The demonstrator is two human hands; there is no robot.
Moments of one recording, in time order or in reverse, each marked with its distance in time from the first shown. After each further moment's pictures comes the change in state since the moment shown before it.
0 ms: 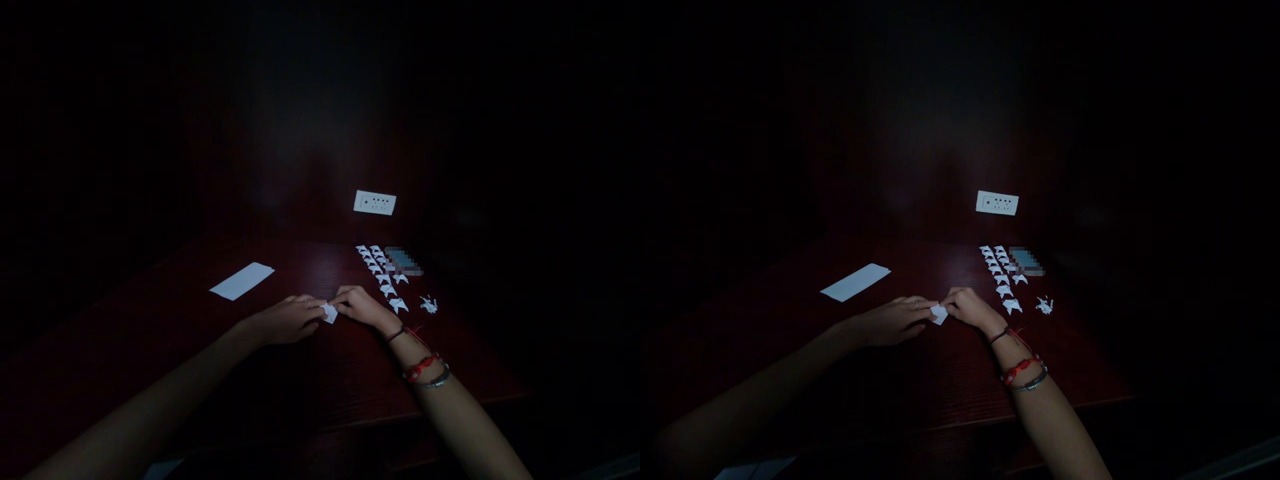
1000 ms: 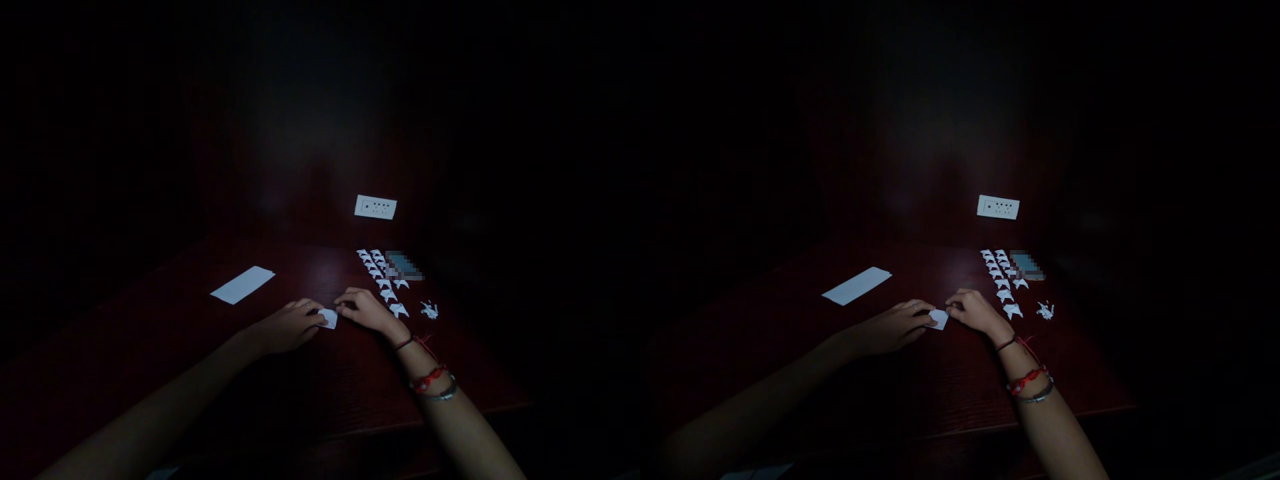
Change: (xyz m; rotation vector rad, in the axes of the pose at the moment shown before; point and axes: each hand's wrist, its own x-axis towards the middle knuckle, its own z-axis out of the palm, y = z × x) left_hand -0.006 0.003 0.004 -0.071 0.116 -0.006; right_hand -0.006 -0.003 -0.008 0.020 0.058 0.141
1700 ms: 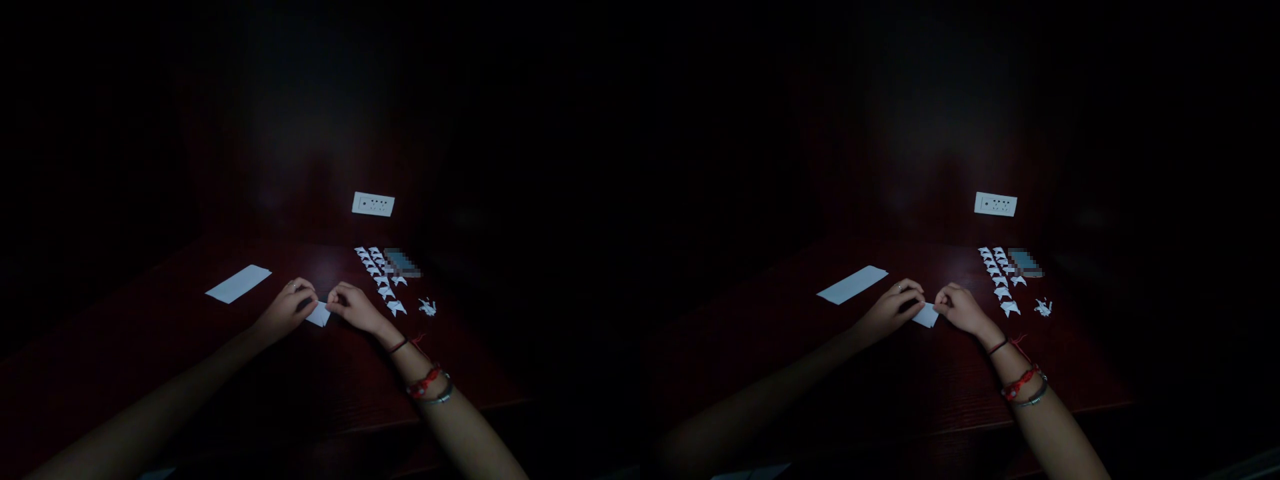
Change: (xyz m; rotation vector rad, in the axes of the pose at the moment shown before) left_hand 0.017 -0.001 -0.002 -0.135 0.381 -0.217; right_hand 0.010 -0.019 0.006 0.219 0.164 0.044
